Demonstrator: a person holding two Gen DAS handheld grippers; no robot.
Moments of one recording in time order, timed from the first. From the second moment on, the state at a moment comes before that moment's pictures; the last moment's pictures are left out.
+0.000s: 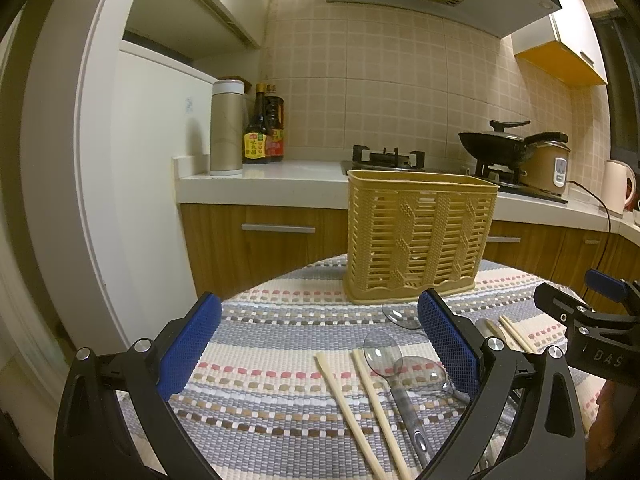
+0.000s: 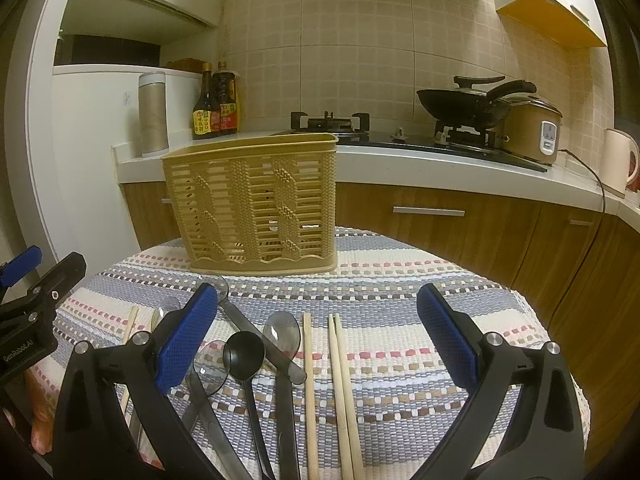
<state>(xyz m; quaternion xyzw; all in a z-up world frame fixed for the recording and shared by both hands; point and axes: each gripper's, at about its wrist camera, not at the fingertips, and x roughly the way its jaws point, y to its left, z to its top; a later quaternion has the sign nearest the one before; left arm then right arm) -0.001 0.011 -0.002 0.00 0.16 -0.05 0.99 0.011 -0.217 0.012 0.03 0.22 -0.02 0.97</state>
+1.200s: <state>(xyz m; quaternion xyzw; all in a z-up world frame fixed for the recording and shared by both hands) 0.056 0.041 -0.020 0.02 0.42 -0.16 0.89 0.096 -0.179 0.023 -0.06 0.41 0.12 0.90</state>
